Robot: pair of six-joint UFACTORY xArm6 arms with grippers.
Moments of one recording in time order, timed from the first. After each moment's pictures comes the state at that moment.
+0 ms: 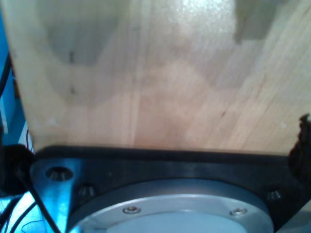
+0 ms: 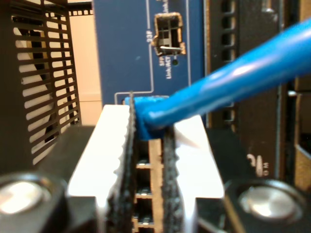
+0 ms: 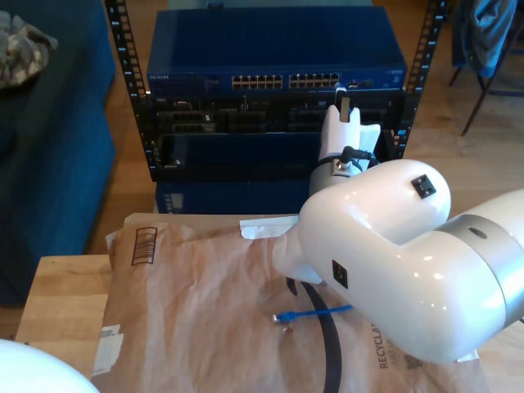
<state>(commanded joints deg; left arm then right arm) 103.6 -26.0 -6.7 -0.6 58.5 5.8 27.0 40.9 -67.3 39.0 -72.9 76.8</state>
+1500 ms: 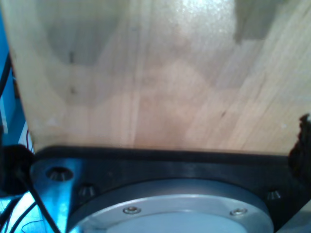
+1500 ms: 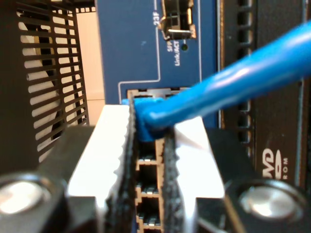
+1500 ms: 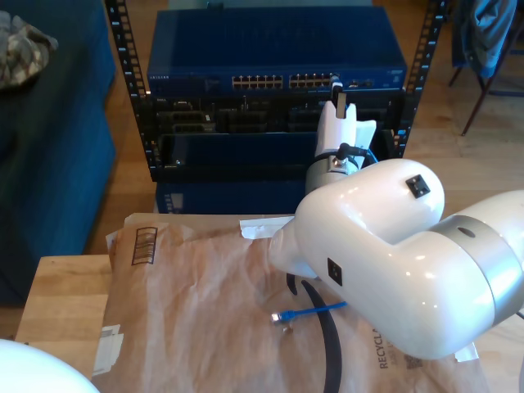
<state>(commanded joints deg) 103.6 -26.0 -6.7 -0.6 58.5 5.8 26.6 42.9 -70.2 38.7 -73.1 77.1</state>
